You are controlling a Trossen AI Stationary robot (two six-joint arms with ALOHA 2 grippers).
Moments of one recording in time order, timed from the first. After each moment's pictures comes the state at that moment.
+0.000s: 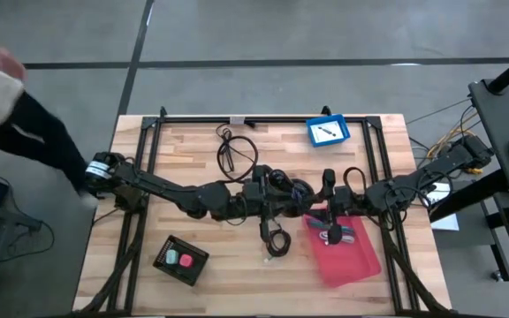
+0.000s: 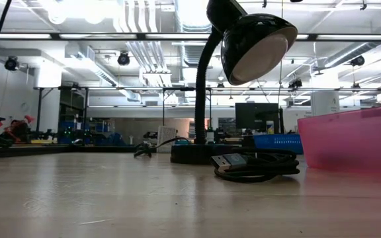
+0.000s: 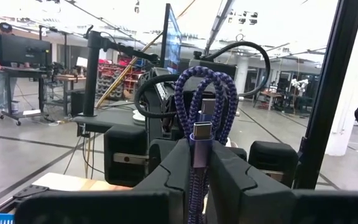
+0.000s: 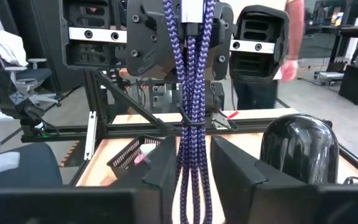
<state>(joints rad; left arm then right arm) -0.27 1.67 1.28 0.65 -0.37 -0.07 0.45 1.05 0.71 0.28 0.44 0.11</state>
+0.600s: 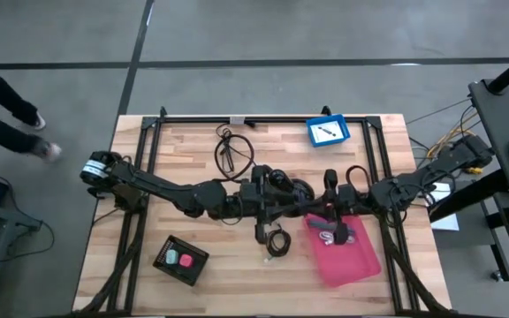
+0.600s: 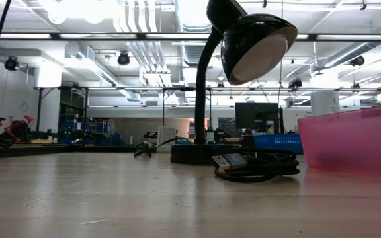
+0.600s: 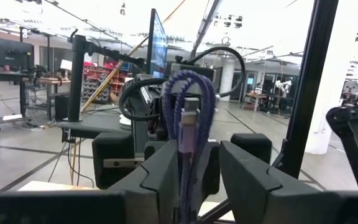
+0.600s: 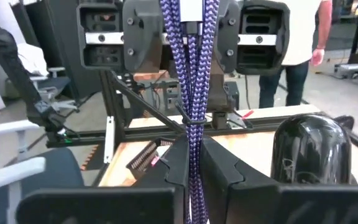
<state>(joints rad) -0.28 1.64 1.27 0.65 -0.31 -0.07 0.45 1.01 0.71 0.25 0.39 0.17</state>
